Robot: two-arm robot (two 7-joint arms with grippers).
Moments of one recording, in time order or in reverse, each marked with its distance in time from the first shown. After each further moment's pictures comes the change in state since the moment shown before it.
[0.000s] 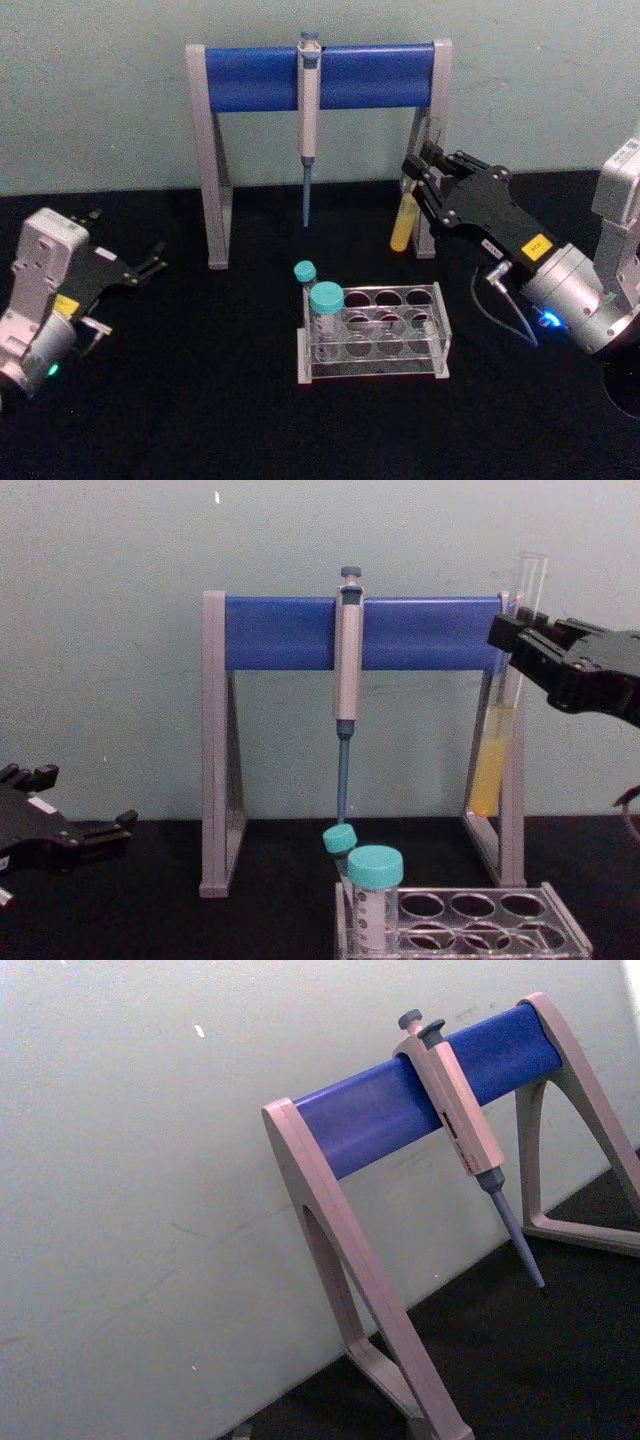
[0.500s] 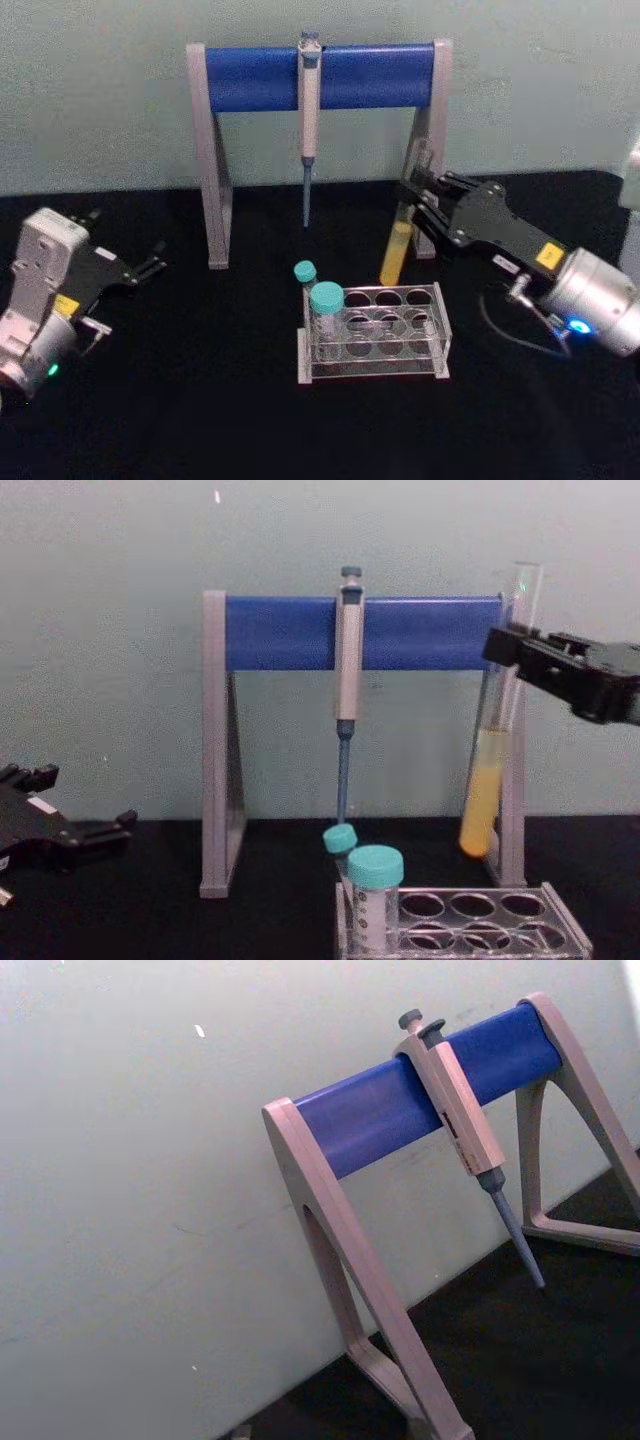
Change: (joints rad) left arm 0.000 0.000 0.000 0.000 0.000 0.000 0.000; right arm 0.012 0.096 -0.014 -0.019 0.190 0.122 0.199
